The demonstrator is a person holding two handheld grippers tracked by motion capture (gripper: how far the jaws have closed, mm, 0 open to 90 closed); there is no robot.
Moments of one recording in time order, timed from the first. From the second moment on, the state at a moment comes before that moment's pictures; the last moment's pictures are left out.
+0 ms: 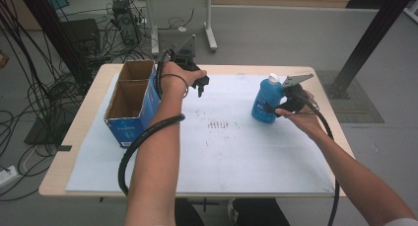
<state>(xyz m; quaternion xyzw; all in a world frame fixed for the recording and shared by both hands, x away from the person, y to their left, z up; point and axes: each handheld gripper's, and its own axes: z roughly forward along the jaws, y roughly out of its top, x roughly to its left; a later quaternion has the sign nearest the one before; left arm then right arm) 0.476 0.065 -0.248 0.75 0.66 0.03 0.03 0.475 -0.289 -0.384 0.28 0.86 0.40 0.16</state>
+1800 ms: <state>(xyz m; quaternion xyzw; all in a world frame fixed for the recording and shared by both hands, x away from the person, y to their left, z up) 0.478 0.061 -0.247 0.76 0.65 0.03 0.03 0.476 -0.286 -0.387 0.27 0.85 0.43 0.15</state>
